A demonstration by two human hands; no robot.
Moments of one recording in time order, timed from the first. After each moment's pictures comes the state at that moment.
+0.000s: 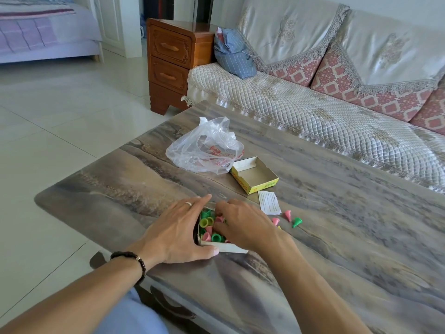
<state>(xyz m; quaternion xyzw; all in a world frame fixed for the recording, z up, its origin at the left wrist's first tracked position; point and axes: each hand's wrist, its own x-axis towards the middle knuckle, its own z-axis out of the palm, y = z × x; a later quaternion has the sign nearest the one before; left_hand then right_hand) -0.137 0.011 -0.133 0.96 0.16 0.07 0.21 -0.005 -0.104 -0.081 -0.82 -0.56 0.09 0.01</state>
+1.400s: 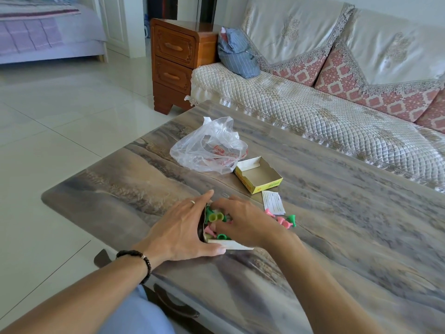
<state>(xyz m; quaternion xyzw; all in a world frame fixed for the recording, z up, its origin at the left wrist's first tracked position) -0.137 0.010 -0.129 0.95 0.18 0.07 0.24 -0.005 -0.102 -0.079 -0.80 -0.56 0.18 0.08</state>
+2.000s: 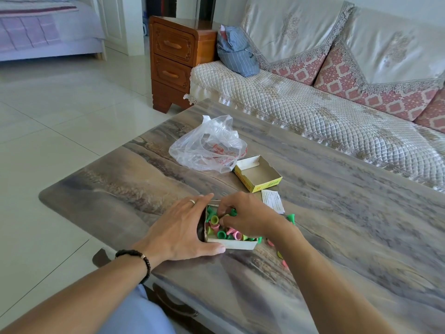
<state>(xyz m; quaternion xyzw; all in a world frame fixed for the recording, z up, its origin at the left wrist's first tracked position) -0.137 0.009 -0.127 0.96 0.18 0.07 0.23 0.010 -0.097 -0.075 -0.81 -0.53 0.22 0.11</state>
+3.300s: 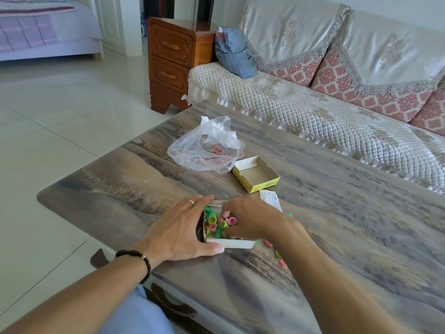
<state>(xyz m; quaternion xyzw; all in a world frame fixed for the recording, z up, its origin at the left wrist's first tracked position) -0.136 0.010 -0.132 0.96 0.17 0.08 0.21 0.004 -0.104 -0.063 -0.80 -0.58 0.14 -0.05</state>
